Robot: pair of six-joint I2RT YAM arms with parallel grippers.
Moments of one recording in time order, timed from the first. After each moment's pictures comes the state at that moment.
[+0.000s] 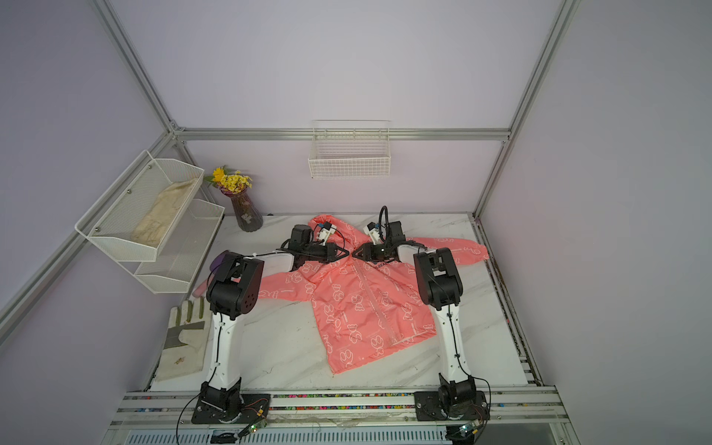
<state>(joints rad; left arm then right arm) -0.32 2.27 1.49 0.21 0.86 -0.49 0.24 2.38 1.66 -0.09 -0.86 0.25</state>
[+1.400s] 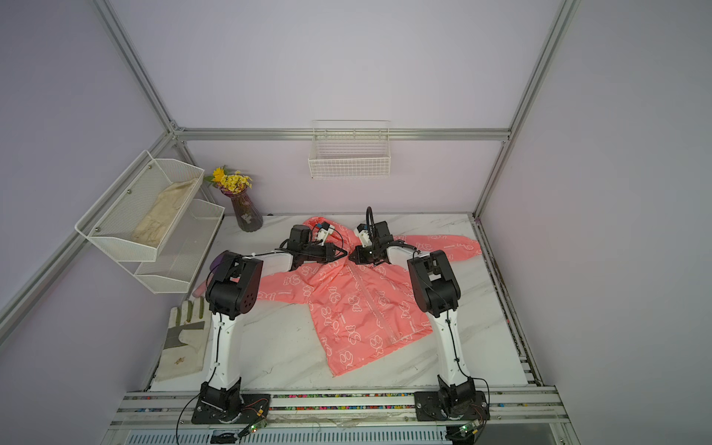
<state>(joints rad) -0.31 2.26 1.49 0.19 0.81 -0.49 0.34 2.28 1.62 -0.18 -0.60 0.26</state>
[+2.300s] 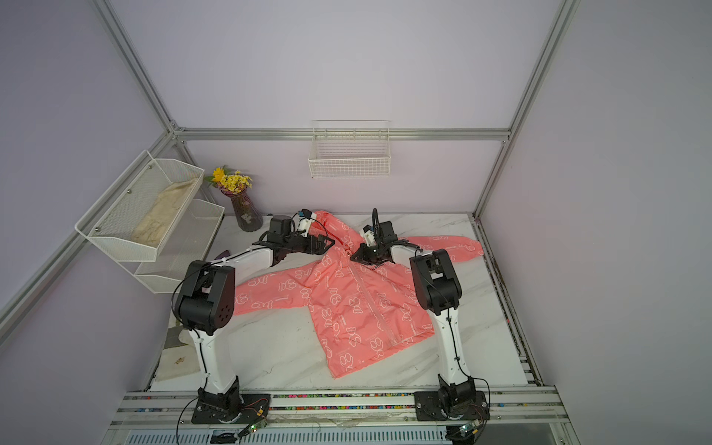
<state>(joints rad) -0.24 1.96 1.39 0.05 0.59 -0.10 0.31 2.31 1.63 -0.18 -0.71 0.42</state>
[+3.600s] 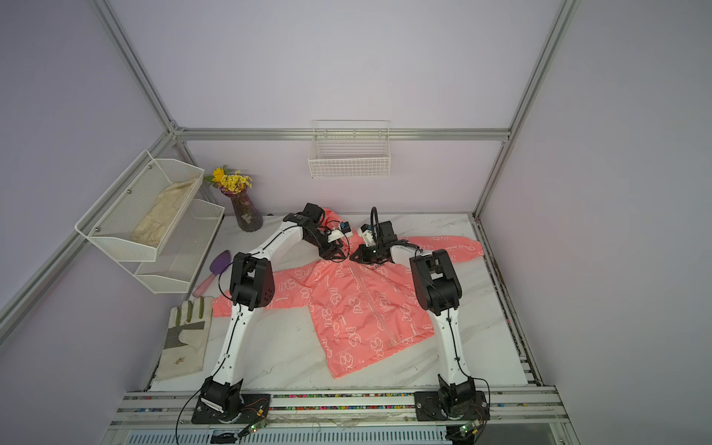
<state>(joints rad) -0.33 2.55 2.34 -0.91 0.61 0.87 0.31 2.31 1.63 -0.18 -0.71 0.30</state>
